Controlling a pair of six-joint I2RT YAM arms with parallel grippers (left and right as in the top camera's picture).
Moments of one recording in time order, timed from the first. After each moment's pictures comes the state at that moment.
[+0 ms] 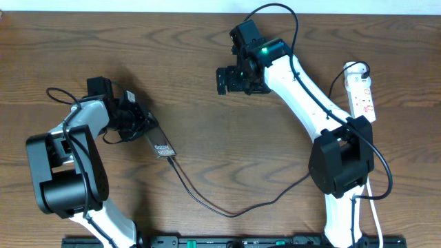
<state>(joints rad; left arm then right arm) 0.22 1.90 1.05 -0.60 0.57 -0.38 0.49 2.14 1.90 -1.01 -0.15 0.42</state>
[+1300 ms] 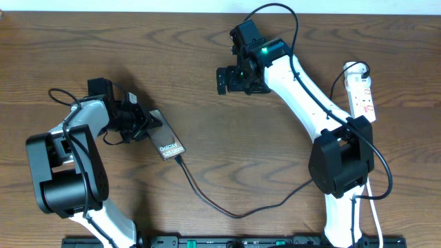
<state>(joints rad) 0.22 1.90 1.05 -0.64 0.61 -0.38 0.49 2.14 1.90 -1.01 -0.15 0.42</state>
